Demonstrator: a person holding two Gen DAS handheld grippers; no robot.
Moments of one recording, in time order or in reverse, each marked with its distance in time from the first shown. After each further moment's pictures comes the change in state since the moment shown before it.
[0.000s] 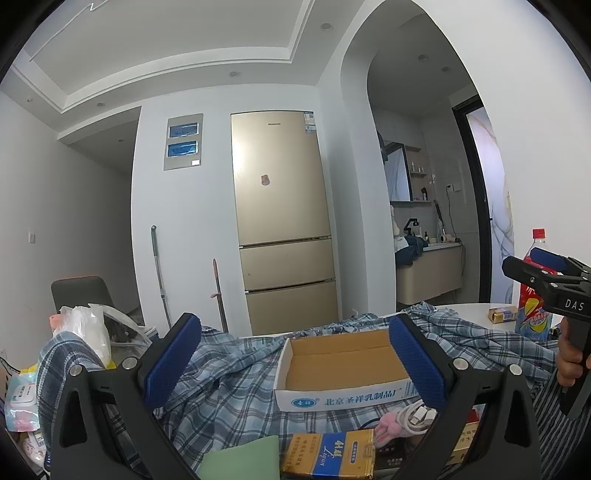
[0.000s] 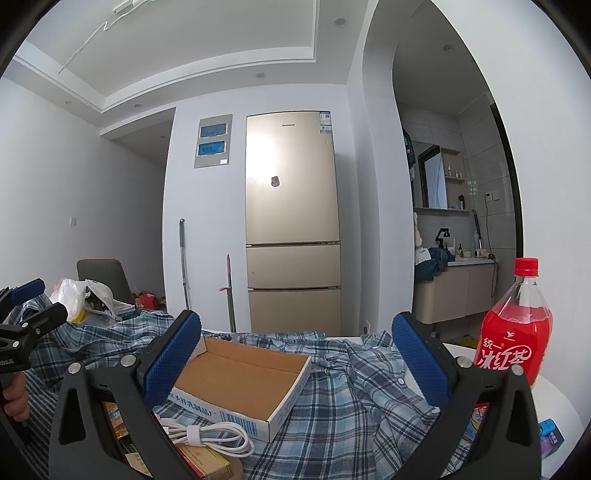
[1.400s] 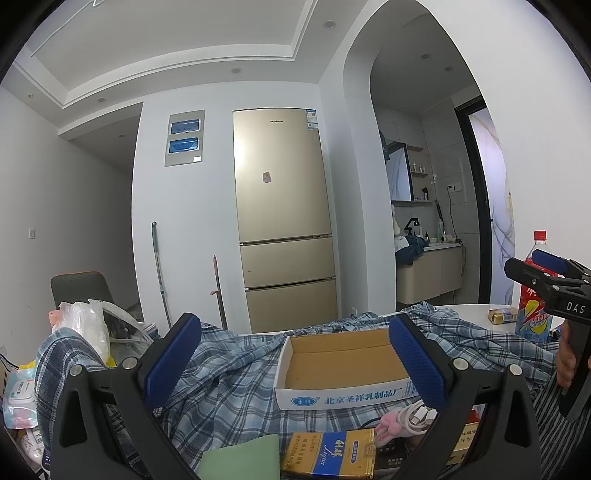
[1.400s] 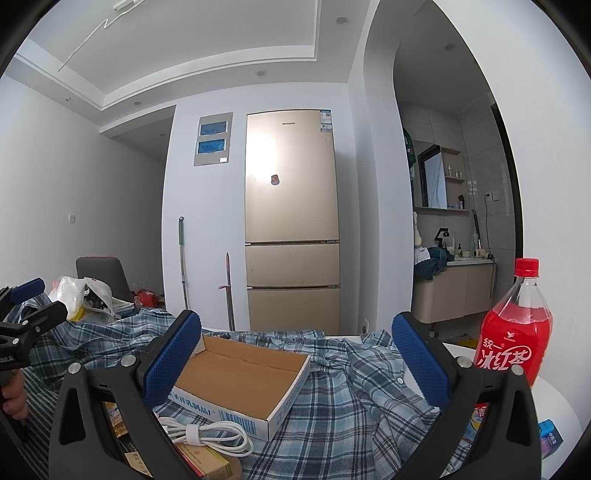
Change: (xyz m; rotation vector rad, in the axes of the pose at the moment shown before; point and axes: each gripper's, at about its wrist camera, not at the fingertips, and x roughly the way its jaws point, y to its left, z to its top) left arm 0.002 -0.001 0.001 -0.002 0.007 0.003; right arm 0.001 0.000 0.000 -0.006 0.003 -0.002
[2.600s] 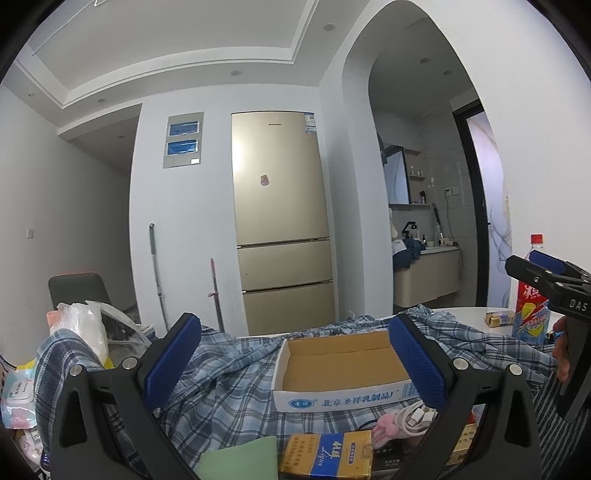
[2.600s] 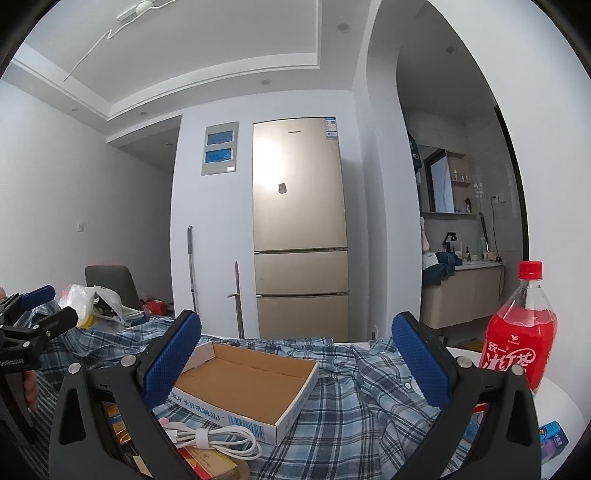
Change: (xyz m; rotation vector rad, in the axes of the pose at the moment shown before) left arm -0.003 0.005 0.001 -0.011 -0.016 -0.032; right arm -0.006 -0.006 0.004 0.021 -0.026 0.038
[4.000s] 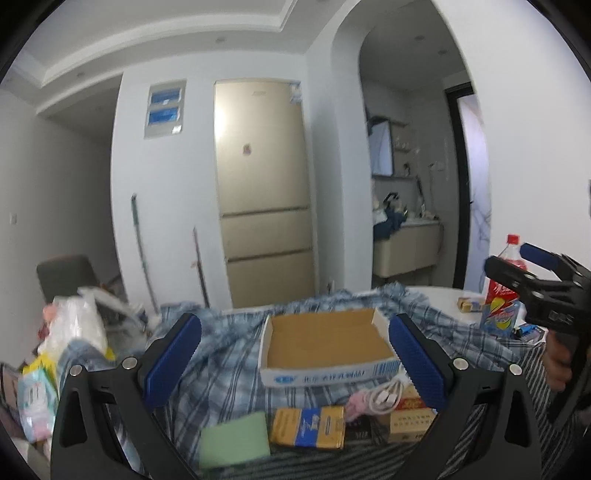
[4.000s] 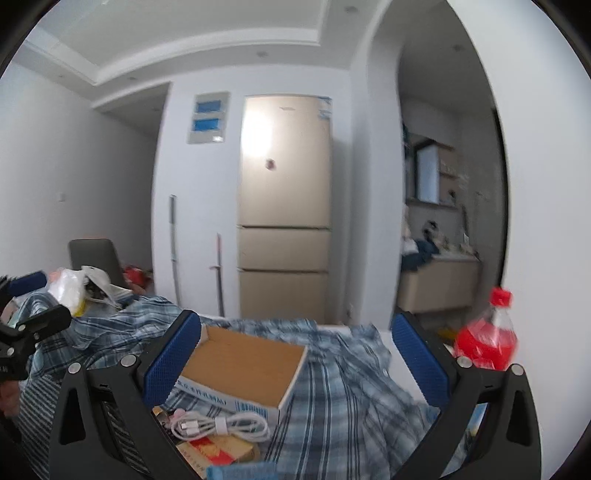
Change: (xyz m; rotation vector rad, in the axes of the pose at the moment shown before) left arm -0.020 -0.001 0.044 -0.007 0.195 -0.062; right arm -0.022 0.043 0.043 -0.048 0.146 -0.114
